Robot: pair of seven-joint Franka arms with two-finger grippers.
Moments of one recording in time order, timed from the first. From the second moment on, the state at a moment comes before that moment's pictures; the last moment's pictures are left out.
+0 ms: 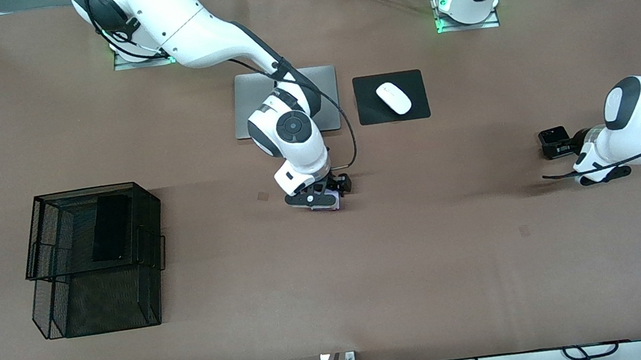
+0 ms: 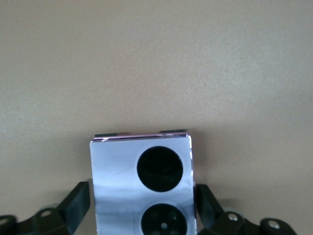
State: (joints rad) left arm 0.93 0.79 -0.76 -1.87 0.67 1.95 -0.35; right arm 0.75 0.95 0.01 -1.34 -0.06 2.47 0.96
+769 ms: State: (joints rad) left arm 0.98 0.77 -0.78 -1.90 0.67 2.01 -0.21; right arm 0.73 0.91 -0.02 -1.13 -0.13 2.02 0.75
